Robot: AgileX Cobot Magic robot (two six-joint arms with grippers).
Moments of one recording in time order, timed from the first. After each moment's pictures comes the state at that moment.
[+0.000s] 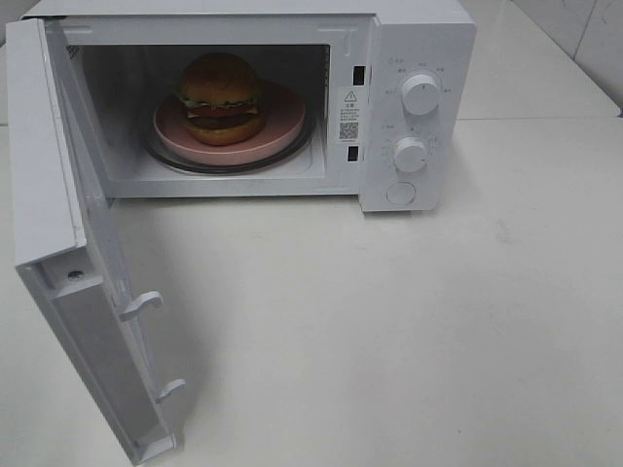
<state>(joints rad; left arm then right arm) 0.01 -0.01 -0.52 -0.15 1.09 0.05 0.13 0.00 -0.50 -0.09 1.01 0.08</state>
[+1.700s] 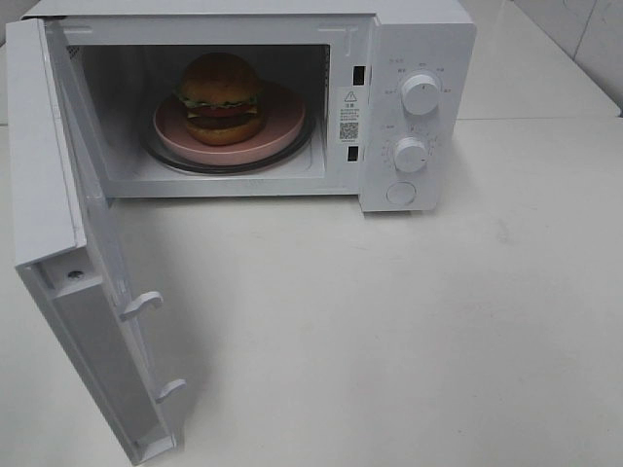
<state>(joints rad) 0.01 -0.01 -0.52 -0.15 1.08 0.04 0.13 0.00 -0.50 -0.09 1.01 0.08</state>
